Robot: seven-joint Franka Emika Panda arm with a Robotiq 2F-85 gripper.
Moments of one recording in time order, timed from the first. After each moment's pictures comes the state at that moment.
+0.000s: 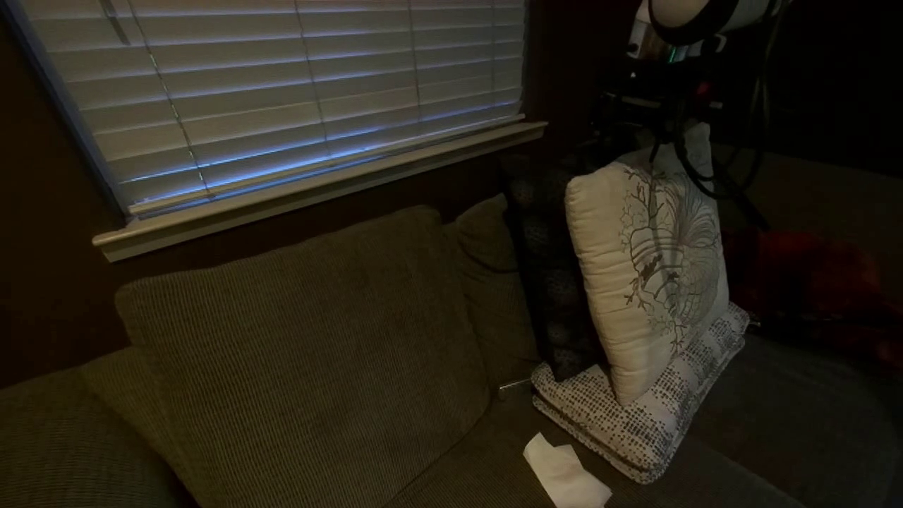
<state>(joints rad) -0.01 0.34 -0.22 -1.90 -0.06 2.48 1.09</state>
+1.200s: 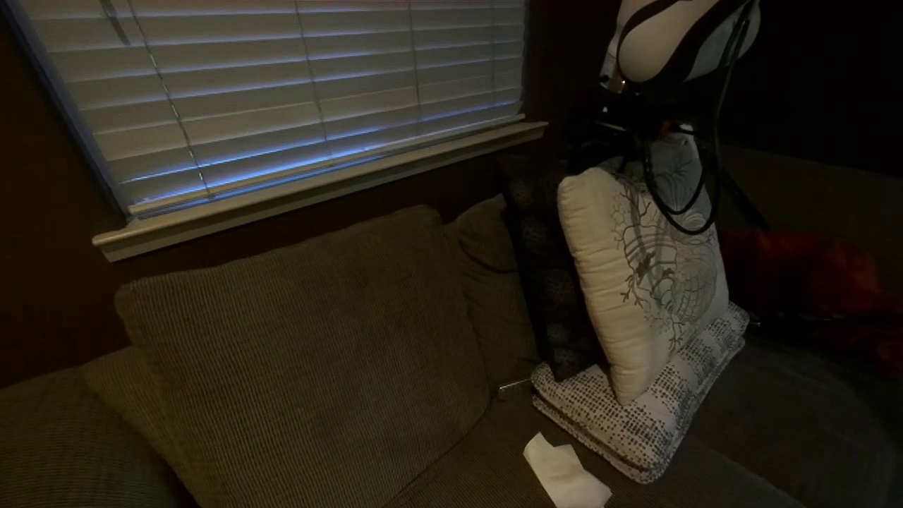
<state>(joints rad) 0.00 0.49 -0.22 -1.81 -0.06 2.65 1.04</state>
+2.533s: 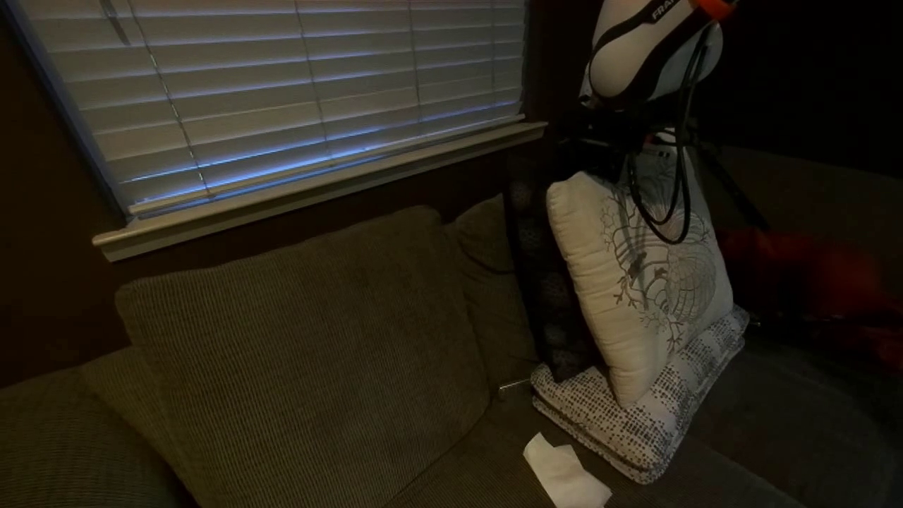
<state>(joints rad) 0.00 0.60 -0.19 -1.69 -0.01 2.57 0.93</state>
